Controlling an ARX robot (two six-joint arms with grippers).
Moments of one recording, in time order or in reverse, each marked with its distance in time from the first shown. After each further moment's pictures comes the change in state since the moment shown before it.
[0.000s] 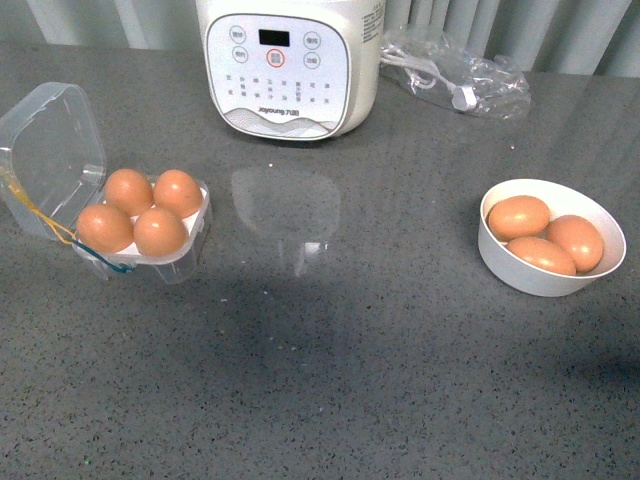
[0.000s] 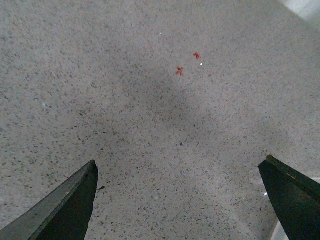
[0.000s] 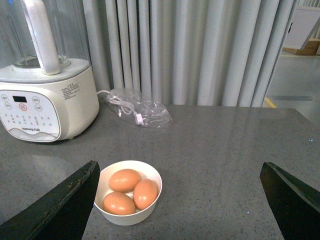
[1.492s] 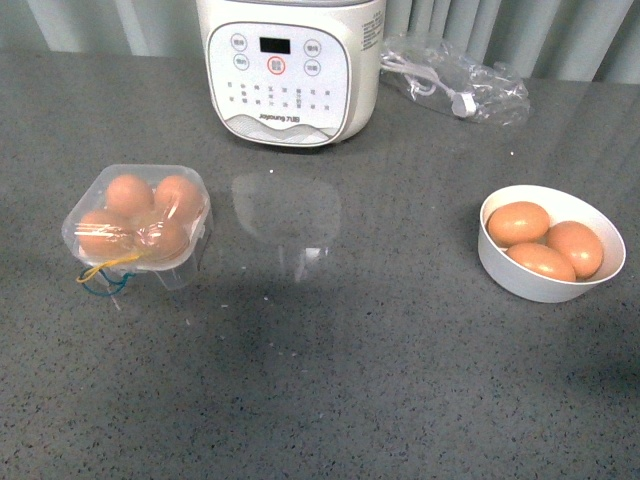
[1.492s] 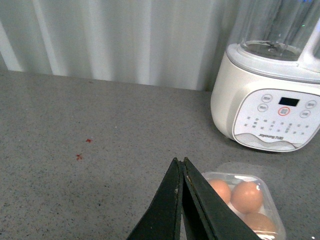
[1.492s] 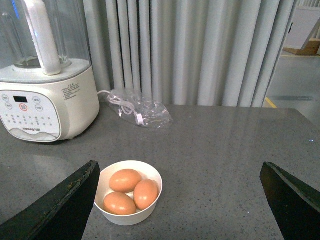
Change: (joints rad) left arm -0.126 -0.227 -0.419 0.720 0.319 0.399; right arm -0.001 0.000 0.000 0.000 0.000 0.000
